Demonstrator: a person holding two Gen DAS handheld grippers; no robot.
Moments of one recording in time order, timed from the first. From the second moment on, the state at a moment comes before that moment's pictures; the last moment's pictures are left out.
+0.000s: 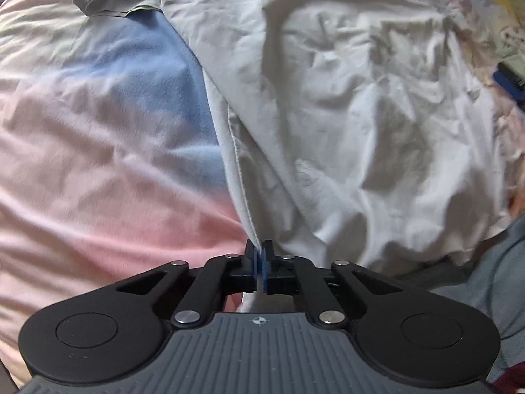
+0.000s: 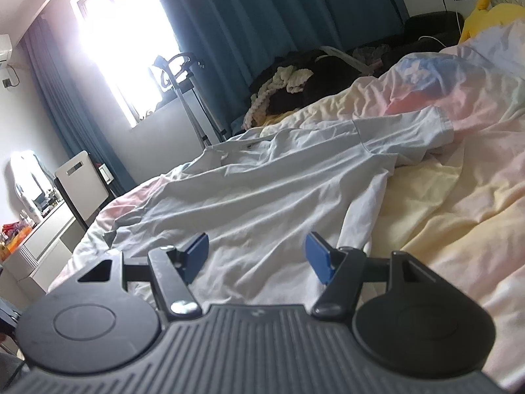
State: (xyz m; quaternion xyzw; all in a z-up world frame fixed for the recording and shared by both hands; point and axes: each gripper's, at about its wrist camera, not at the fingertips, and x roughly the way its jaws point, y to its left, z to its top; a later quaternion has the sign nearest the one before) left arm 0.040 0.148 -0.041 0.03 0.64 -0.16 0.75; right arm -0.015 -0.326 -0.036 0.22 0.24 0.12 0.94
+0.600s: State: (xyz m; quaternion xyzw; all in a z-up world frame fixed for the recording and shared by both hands) left arm 0.027 0.163 -0.023 0.02 0.61 -0.12 0.79; right arm -0.036 -0.319 -0.031 0.20 0.24 0.11 0.94
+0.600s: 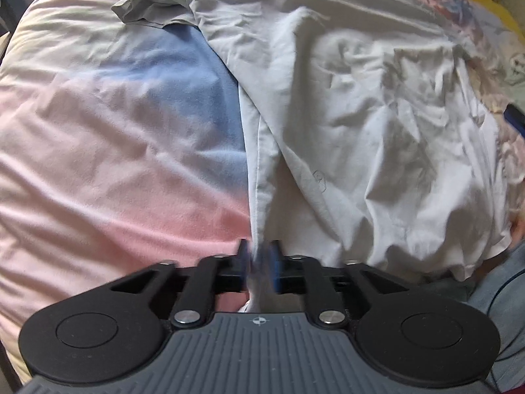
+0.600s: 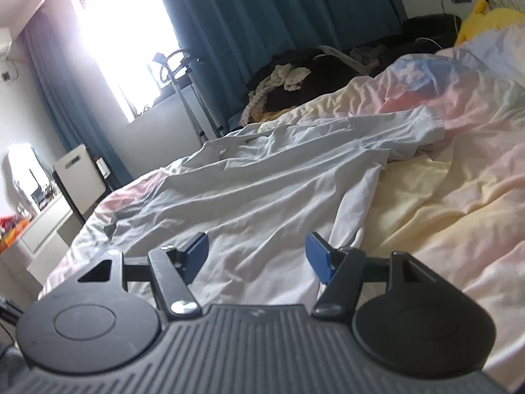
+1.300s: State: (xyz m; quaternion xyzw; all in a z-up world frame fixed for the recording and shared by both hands) left arm 0.196 0.271 -0.041 -0.36 0.40 -0.01 0.84; right arm 0.031 -0.241 -0.074 0.15 0.30 0.19 0.92
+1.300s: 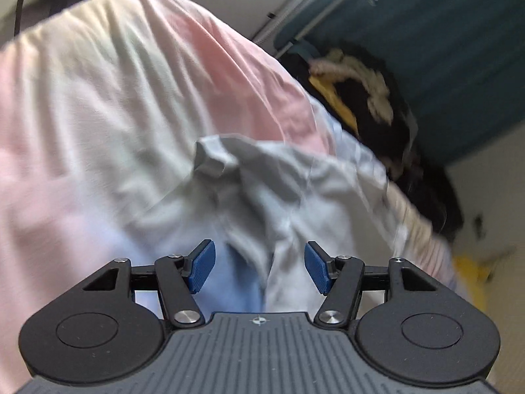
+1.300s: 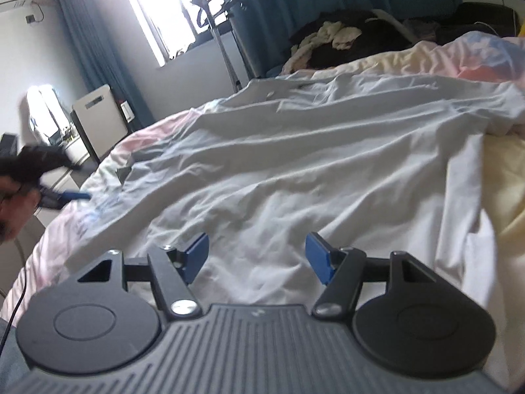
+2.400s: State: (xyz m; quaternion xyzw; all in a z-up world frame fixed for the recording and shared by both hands) left arm 0.191 0.232 -0.011 -0.26 0.25 -0.09 0.93; right arm 0.049 -0.256 -0.086 0.23 0.30 0.20 0.90
